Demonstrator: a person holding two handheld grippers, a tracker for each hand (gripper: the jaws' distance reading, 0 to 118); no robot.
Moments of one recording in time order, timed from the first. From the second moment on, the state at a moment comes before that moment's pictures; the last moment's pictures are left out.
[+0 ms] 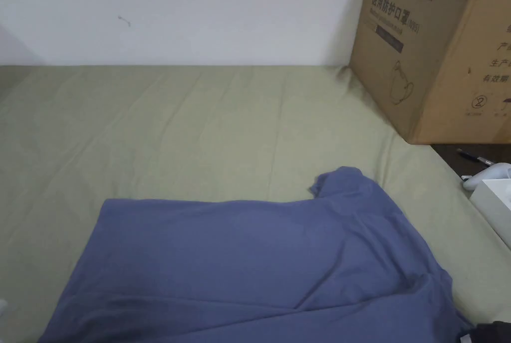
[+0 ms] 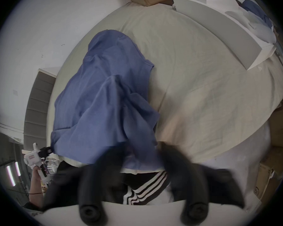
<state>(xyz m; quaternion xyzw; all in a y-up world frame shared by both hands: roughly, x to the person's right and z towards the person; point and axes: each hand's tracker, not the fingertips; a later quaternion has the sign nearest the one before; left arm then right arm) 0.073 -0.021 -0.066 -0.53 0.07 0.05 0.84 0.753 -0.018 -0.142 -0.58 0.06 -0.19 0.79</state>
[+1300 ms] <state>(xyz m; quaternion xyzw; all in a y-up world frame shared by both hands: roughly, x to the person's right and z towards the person) 0.051 0.010 -0.356 -0.52 -0.02 0.10 0.85 0.590 0.059 -0.157 -0.29 0.18 -0.08 0.94</state>
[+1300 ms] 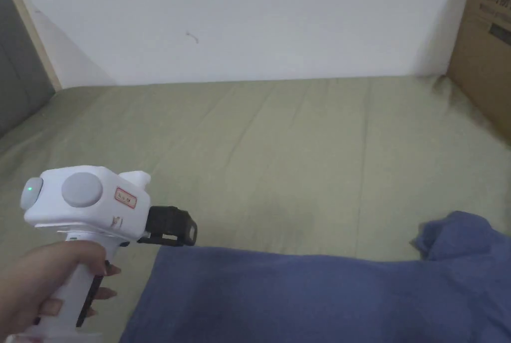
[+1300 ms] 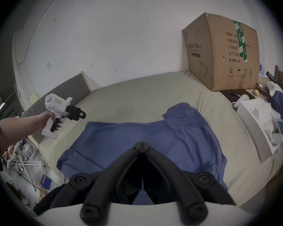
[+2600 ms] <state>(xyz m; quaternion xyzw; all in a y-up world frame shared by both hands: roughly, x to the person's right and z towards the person) 0.076 -0.013 -0.338 -0.50 -0.04 0.01 0.87 0.657 -0.009 -0.488 -0.56 0.08 -0.11 0.82</state>
